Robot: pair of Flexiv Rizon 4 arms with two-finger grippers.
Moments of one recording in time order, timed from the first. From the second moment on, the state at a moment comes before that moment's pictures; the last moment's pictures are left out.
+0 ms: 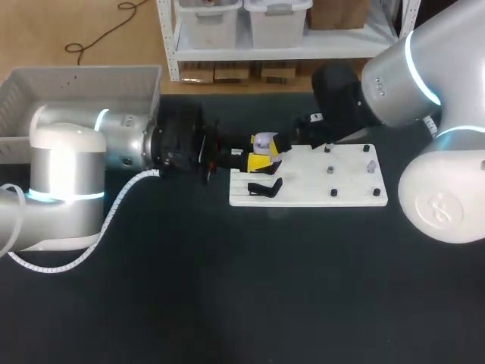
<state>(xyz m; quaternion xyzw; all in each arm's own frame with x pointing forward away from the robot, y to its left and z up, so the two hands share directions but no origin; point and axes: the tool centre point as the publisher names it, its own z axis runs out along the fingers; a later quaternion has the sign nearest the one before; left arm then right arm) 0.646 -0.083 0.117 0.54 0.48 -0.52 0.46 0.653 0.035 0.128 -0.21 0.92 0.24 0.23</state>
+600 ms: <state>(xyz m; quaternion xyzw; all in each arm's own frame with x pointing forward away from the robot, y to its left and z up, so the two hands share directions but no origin) 0.646 -0.083 0.117 0.54 0.48 -0.52 0.46 0.672 0.005 0.168 -0.22 0.90 0.22 0.29</state>
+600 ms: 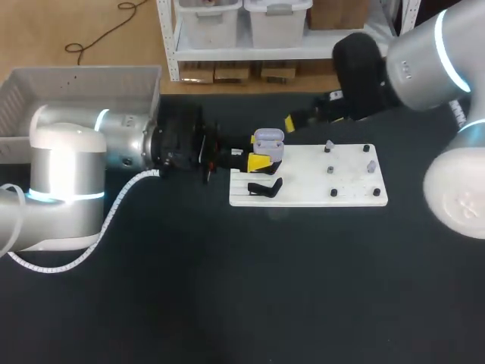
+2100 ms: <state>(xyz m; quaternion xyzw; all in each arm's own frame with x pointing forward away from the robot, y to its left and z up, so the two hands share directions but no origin) 0.649 -0.082 0.115 0.55 0.47 -0.51 0.47 0.653 -0.133 0.100 -0.20 0.96 -0.12 0.16</state>
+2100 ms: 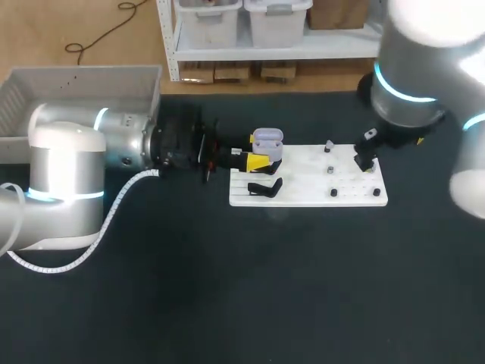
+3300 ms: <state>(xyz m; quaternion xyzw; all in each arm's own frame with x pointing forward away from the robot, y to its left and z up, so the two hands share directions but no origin) 0.649 -0.082 0.115 0.55 0.47 -0.51 0.47 0.687 -0.124 0.040 -0.10 0.98 -0.14 0.11</state>
